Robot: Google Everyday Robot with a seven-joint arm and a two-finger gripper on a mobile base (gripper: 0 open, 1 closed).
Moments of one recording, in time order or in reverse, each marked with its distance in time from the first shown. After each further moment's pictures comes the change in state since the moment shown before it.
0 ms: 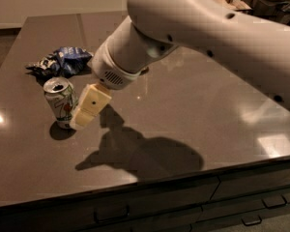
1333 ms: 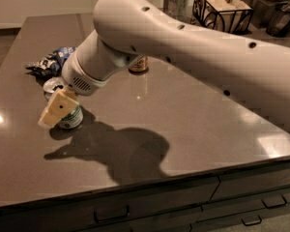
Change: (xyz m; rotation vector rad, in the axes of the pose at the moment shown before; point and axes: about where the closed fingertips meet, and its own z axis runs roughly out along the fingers) arm -0.044 0.011 0.061 -0.078 -0.087 0.028
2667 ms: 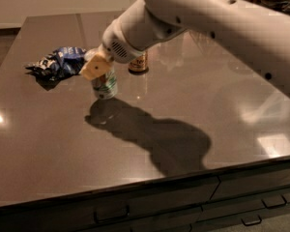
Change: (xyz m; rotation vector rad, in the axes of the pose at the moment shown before) arm 0.025 -0.085 -0.080 0.202 -0.024 0.146
